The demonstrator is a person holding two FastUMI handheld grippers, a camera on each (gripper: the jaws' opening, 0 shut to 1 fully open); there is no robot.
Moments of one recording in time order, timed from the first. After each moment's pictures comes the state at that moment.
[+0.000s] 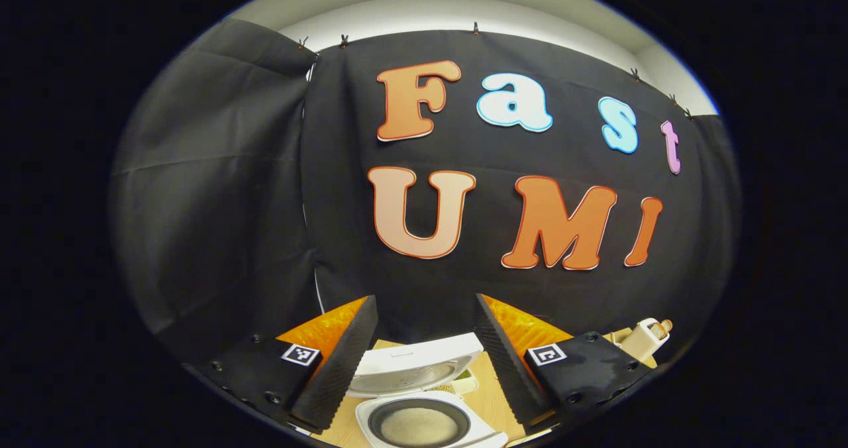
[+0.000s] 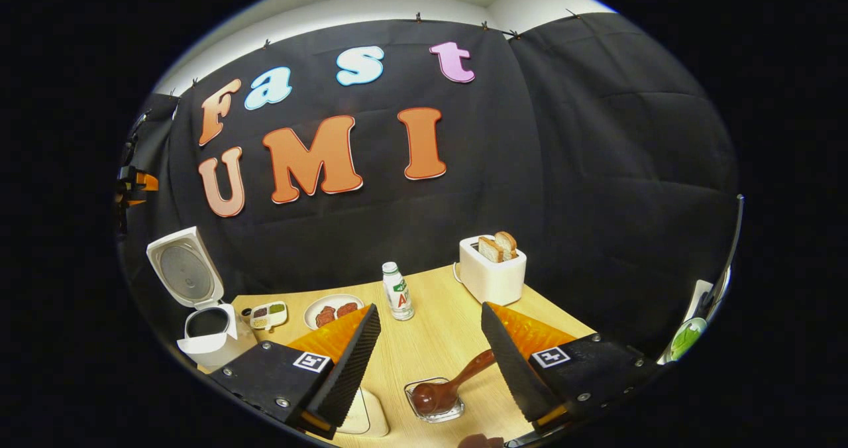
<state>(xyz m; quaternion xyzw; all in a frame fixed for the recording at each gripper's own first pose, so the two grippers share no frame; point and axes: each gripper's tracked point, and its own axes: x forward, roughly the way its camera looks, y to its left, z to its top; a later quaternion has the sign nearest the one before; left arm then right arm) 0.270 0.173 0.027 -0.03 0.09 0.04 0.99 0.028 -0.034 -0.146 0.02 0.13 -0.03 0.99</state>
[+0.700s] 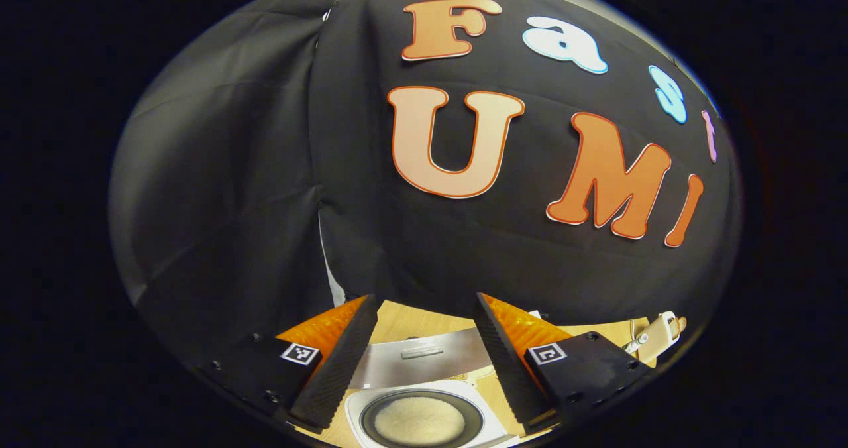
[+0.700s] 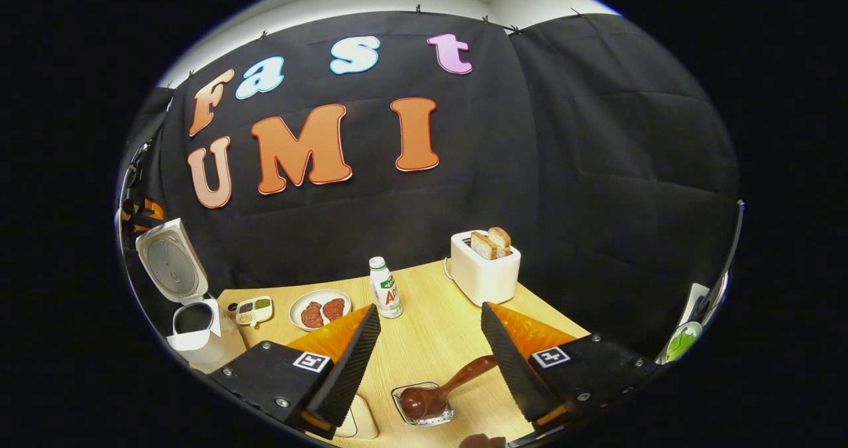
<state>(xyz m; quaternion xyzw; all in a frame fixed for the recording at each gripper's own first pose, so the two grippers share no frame) 0.332 0.203 -0.086 -0.07 0.21 0.08 0.97 0.052 -0.040 -0.157 0.01 0.15 -0.04 0.99</state>
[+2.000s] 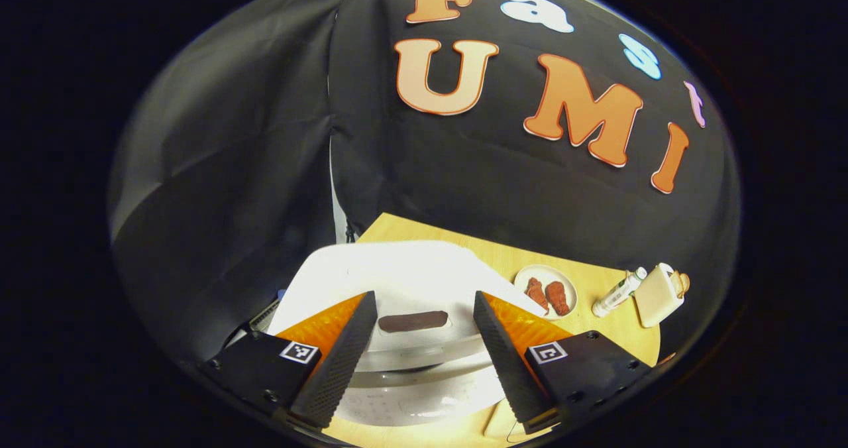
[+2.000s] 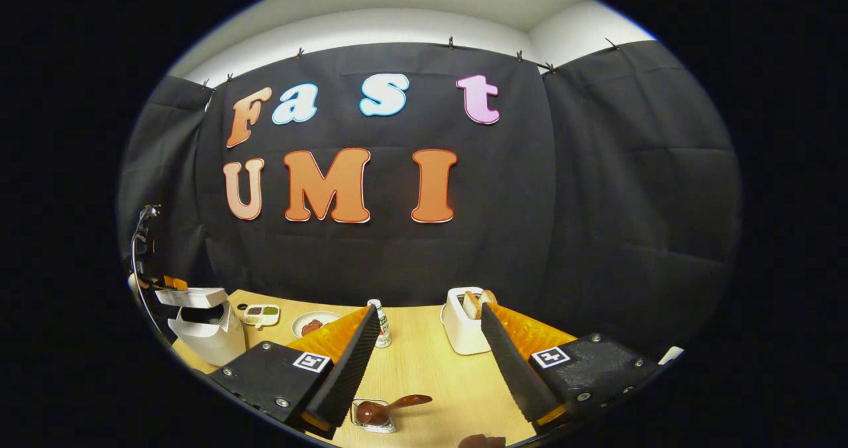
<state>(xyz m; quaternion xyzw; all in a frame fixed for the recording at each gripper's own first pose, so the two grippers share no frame) 0.150 0.108 -0.227 -0.09 0.30 0.09 0.95 0.041 -0.100 -0.035 -0.05 0.07 0.04 1.00</state>
